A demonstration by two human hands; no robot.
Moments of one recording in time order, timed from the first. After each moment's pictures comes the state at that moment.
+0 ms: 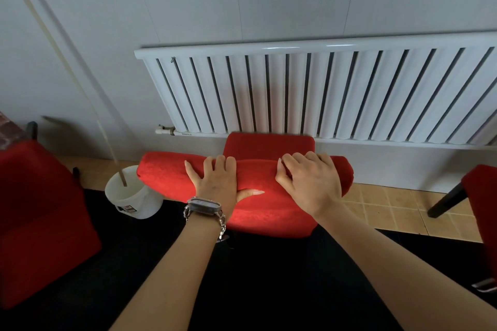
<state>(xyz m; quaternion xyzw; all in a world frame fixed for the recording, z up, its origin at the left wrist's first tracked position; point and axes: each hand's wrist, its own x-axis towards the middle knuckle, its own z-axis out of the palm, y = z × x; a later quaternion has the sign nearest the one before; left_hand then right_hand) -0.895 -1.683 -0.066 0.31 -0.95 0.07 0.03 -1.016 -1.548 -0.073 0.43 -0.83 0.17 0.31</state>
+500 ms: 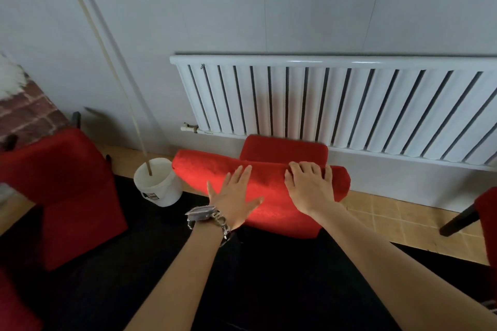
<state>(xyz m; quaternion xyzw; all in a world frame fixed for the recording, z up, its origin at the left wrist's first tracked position) -0.850 -1.646 -0.013 0.35 -0.93 -0.14 -0.07 -0.990 -1.538 -0.031 0.40 -0.91 0.10 -0.04</state>
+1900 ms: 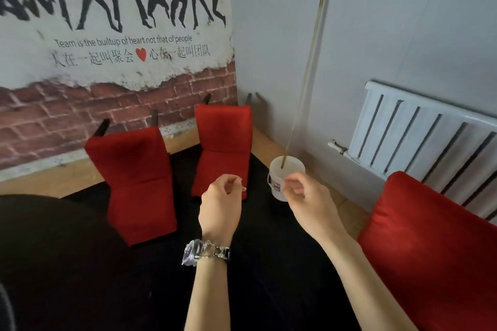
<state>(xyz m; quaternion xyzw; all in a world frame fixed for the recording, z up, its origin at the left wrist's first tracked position) -0.462 -1.715 0.090 0.66 -0.54 -0.32 0.42 -0.624 -1.696 0.086 0.62 -0.65 0.37 -0.21</state>
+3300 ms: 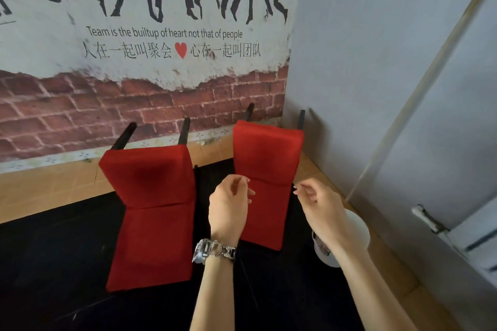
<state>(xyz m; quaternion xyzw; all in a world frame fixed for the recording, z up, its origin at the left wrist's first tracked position) -0.350 -2.152 0.065 0.68 -0.45 -0.32 0.48 -0.521 -2.166 0.053 0.63 -0.62 0.36 -0.28</state>
